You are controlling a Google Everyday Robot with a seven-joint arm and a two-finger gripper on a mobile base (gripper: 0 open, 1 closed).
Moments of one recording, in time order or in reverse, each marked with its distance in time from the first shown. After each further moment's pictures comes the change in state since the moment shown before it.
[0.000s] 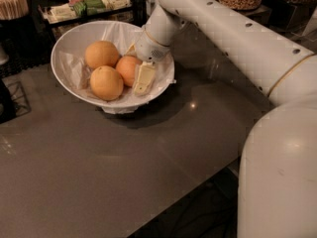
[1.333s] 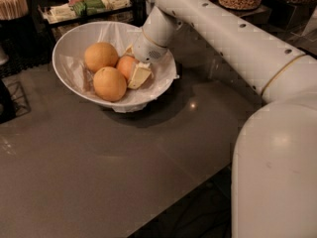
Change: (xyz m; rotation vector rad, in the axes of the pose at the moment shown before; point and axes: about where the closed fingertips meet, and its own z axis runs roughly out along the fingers) arm -0.003 0.000 0.008 -0.031 -0.013 -0.001
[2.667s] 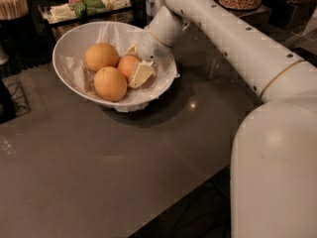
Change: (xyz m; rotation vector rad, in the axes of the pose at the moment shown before) arm -0.001 -0.001 -0.007 -0.026 -0.104 0.038
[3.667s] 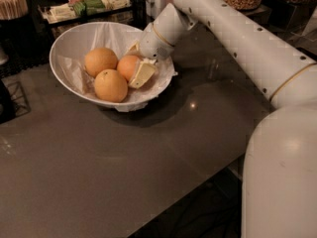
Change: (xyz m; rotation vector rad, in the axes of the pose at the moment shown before) arm -0.010 0.005 -0.012 0.028 -0.062 -0.018
